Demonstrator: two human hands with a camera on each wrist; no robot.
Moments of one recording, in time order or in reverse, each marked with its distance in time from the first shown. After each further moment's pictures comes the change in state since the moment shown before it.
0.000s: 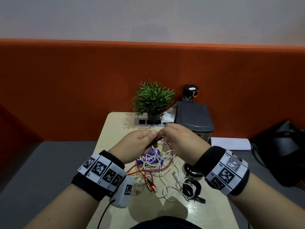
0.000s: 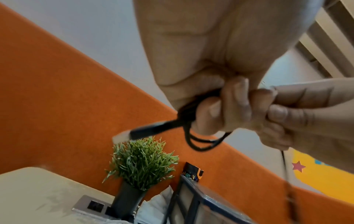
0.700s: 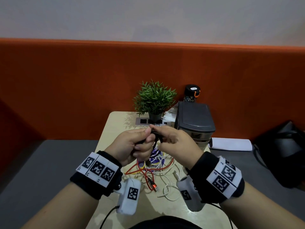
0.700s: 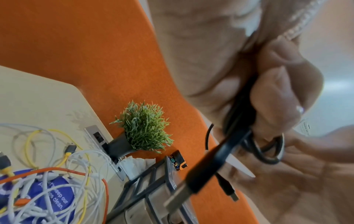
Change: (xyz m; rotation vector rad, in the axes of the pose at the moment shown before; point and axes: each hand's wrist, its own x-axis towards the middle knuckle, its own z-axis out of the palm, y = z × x) left_hand -0.007 -0.012 -0.006 -1.018 -0.319 0.016; right_hand -0.002 -0.020 0.016 0.619 0.084 0.209
